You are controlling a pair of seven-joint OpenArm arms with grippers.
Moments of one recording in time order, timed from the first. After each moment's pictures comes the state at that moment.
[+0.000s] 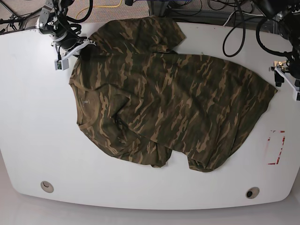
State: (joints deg) left arm 2.4 -17.4 -45.9 96.6 -11.4 -43.0 60.9; right arm -25.5 6.2 27.1 99.7 32.5 27.0 -50.5
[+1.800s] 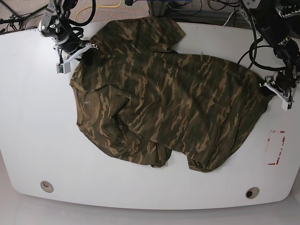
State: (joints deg) left arm -9.2 -17.6 -43.4 67.7 -11.7 -42.8 54.4; right arm -23.4 4.8 27.0 99.4 32.0 27.2 -50.5
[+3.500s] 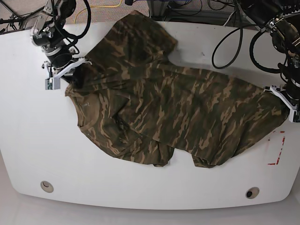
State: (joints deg) left arm -3.2 -12.3 -41.2 113.8 -12.2 -43.0 63.0; right arm -17.7 2.4 31.9 111.8 31.9 30.8 -51.3
